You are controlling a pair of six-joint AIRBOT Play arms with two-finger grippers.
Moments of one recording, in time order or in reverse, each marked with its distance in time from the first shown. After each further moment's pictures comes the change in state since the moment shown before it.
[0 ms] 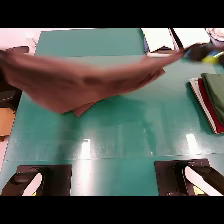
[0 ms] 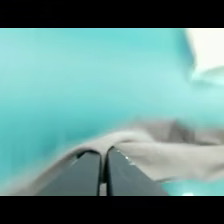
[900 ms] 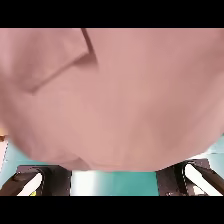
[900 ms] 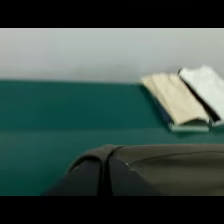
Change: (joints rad) left arm 0.000 -0.237 0.394 0.008 -0.166 0.013; right arm -0.194 -0.058 0.524 -0.063 0.373 0.029
